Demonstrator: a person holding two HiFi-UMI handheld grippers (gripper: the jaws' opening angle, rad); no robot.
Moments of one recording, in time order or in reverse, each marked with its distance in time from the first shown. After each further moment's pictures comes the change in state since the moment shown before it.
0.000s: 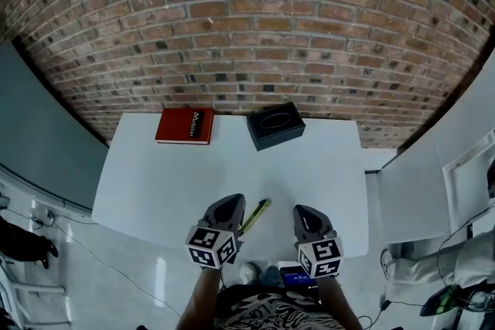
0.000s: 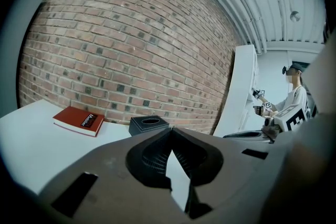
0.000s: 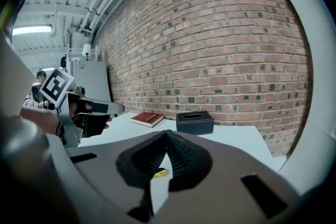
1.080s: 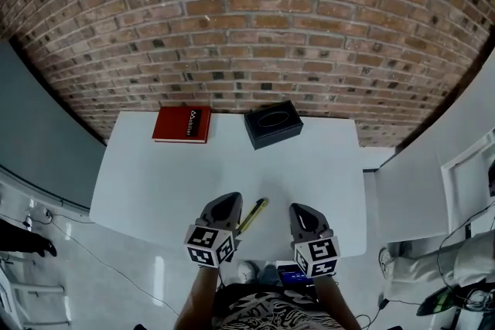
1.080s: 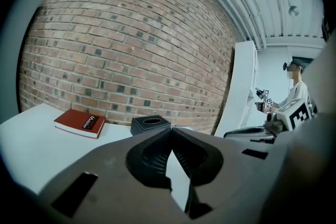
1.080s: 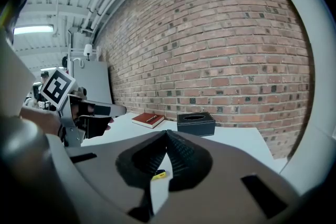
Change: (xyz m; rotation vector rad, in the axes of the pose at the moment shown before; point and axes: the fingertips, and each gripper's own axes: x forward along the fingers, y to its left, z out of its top) left arm 0.004 0.004 -0.002 0.032 0.006 0.012; right arm 0.005 0.003 0.002 -0.011 -0.008 0.006
